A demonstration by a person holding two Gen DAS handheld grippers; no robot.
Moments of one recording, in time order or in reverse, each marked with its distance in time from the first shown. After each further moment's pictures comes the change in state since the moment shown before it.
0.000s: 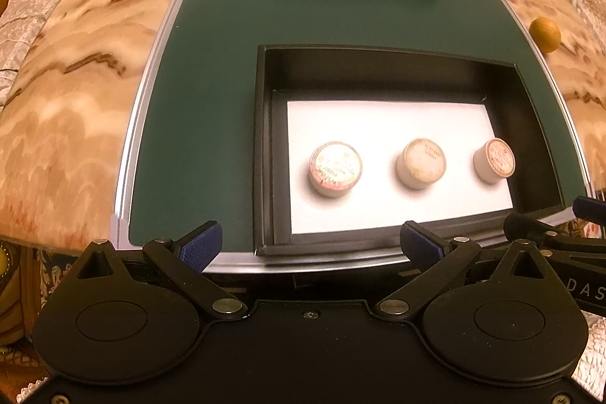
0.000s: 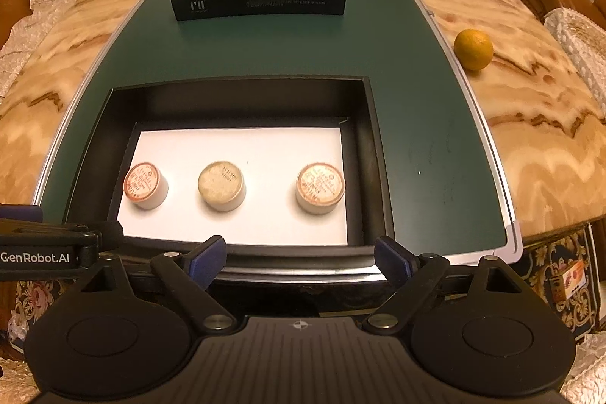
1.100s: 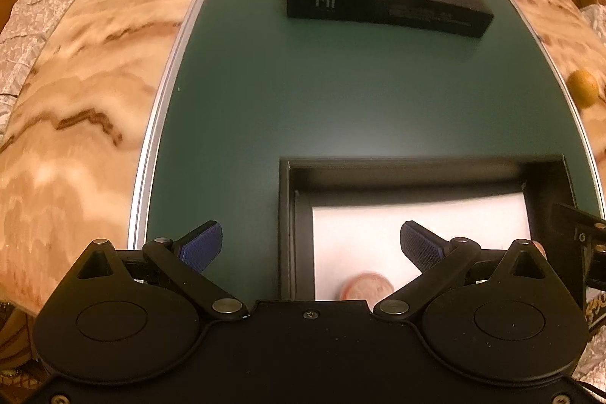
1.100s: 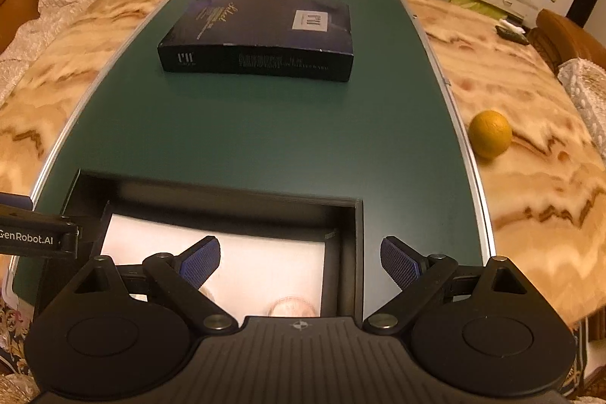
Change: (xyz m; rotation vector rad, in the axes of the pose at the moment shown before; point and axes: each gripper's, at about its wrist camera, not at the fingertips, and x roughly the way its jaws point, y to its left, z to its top) left arm 0.034 0.020 0.089 -0.030 -0.033 0.034; right arm 0.031 -0.016 0.090 -0.086 -0.085 0.007
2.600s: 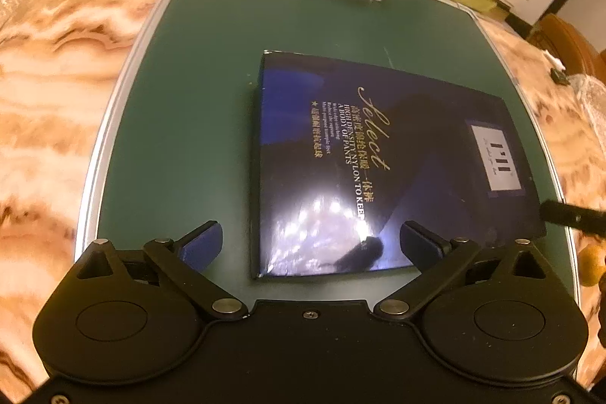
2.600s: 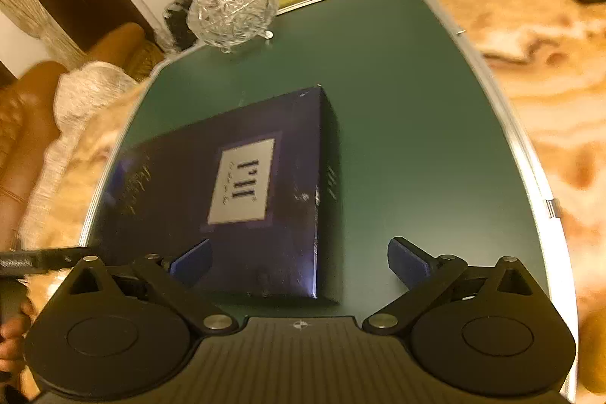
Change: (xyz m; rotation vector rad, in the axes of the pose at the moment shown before) left arm 0.131 0.027 0.231 -0.031 -0.060 -0.207; right arm 0.204 -0.124 0.201 0.269 -0.029 0.370
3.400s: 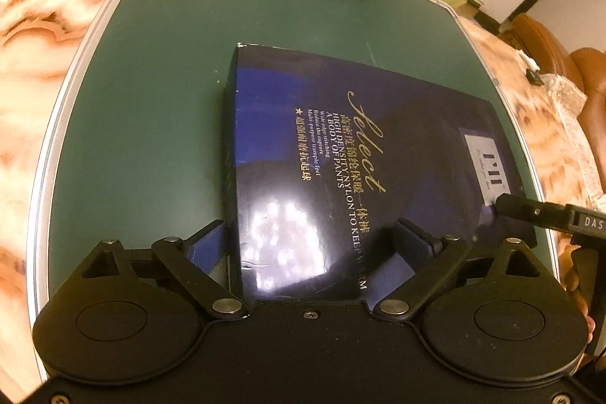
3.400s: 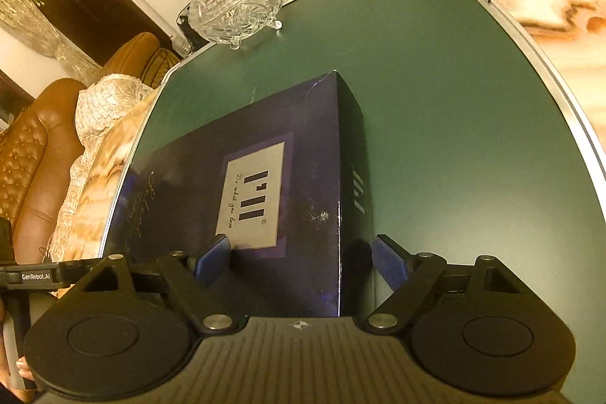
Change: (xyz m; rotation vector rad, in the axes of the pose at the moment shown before) left arm 0.032 0.015 0.014 -0.009 0.023 -0.137; right arm 0.037 -0.008 0.005 0.063 0.014 0.097
